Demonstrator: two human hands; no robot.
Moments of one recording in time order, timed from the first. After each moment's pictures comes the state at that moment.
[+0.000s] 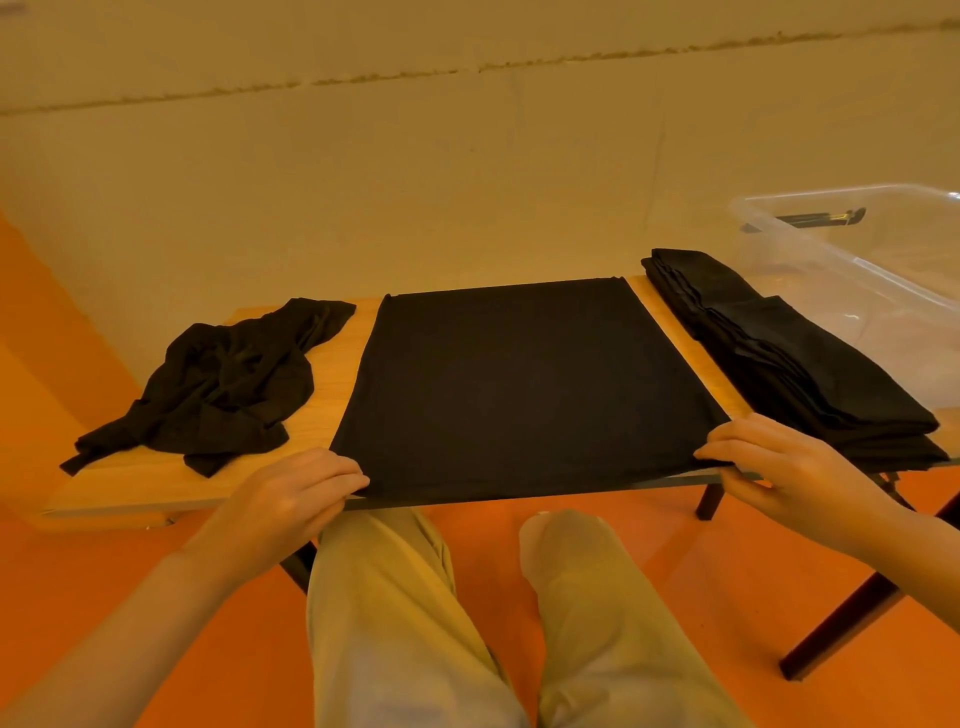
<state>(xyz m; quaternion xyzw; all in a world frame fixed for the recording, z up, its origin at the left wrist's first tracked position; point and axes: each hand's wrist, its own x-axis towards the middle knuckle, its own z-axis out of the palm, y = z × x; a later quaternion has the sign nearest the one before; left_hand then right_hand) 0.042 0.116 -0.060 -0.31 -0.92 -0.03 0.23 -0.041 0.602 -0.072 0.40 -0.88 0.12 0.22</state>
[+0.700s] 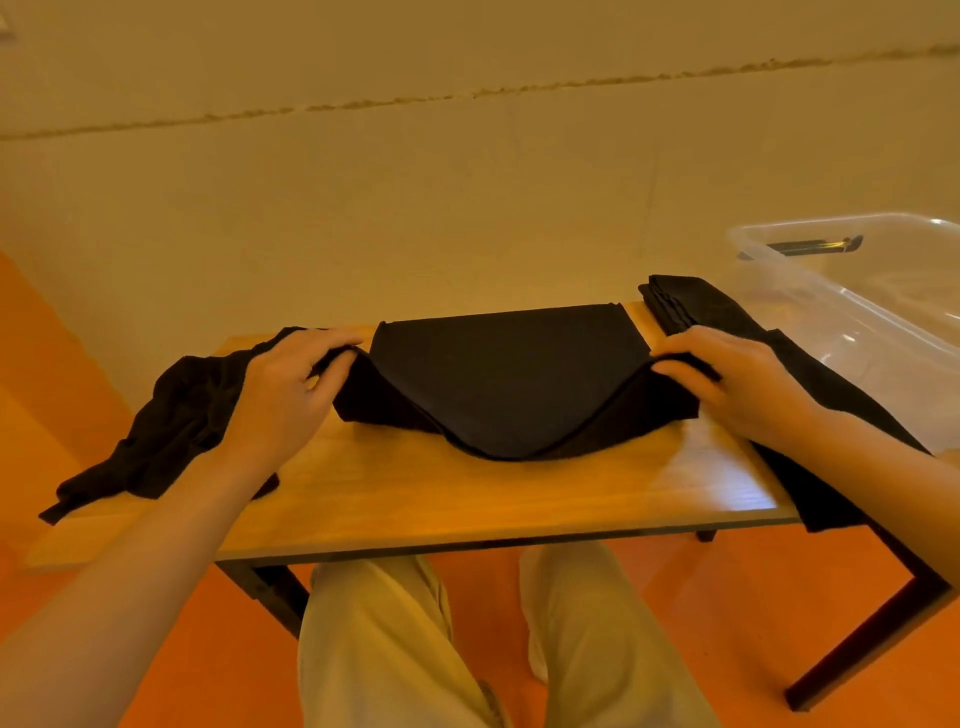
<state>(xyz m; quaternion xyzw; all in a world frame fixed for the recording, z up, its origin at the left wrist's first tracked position) -0.047 0.138 0.026 -0.17 -0.89 -0.19 0.38 -0.117 0.554 0.011 0.35 -0.87 0.26 0.22</state>
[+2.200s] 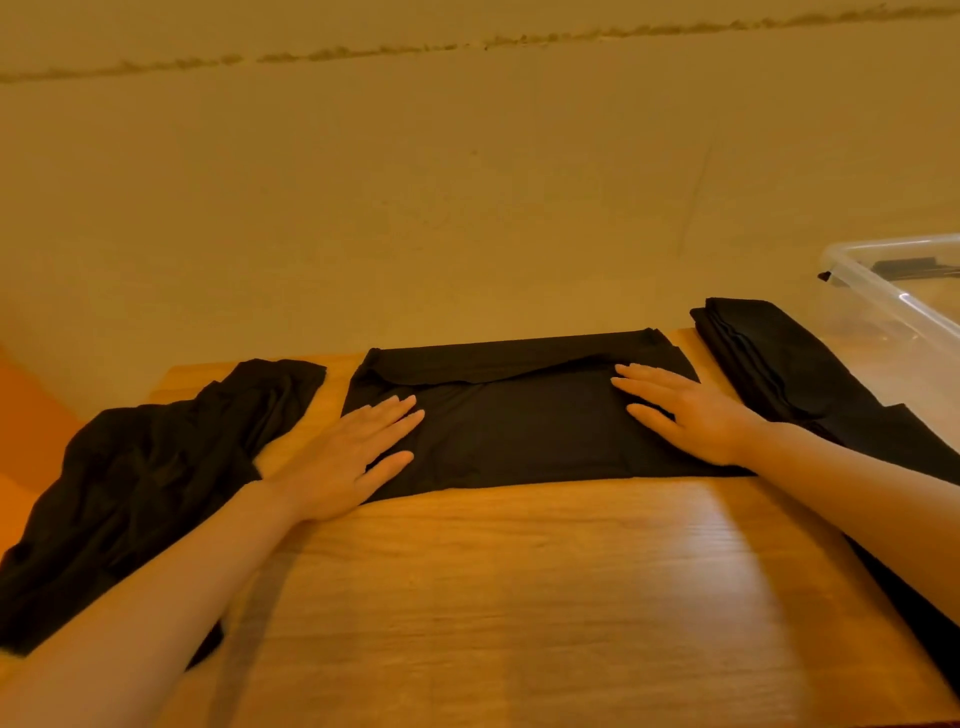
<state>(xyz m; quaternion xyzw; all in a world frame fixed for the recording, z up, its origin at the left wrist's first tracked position) -0.203 0.092 -0.057 -0.21 -0.97 -0.08 -0.01 -0.293 0.511 -0.048 0.28 -0.95 0.13 -0.04</state>
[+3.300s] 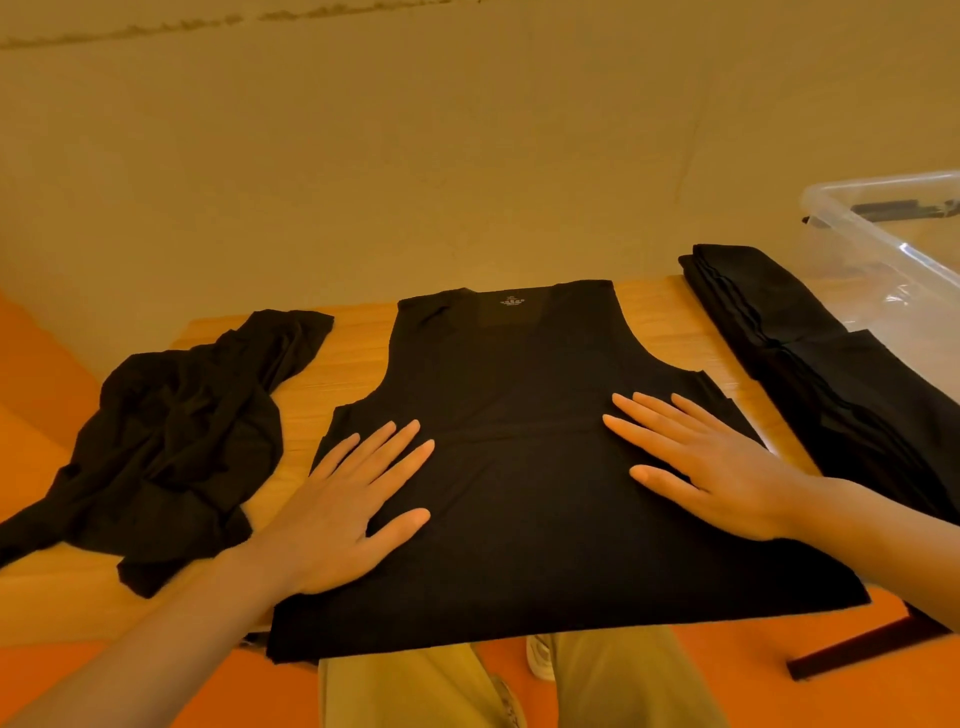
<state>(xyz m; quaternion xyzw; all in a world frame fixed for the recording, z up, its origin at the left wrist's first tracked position) -0.071 0.136 -0.053 -0.17 -0.98 -0.04 -0.05 -0.155 0.517 -0.046 0.34 -0.93 0.03 -0.11</state>
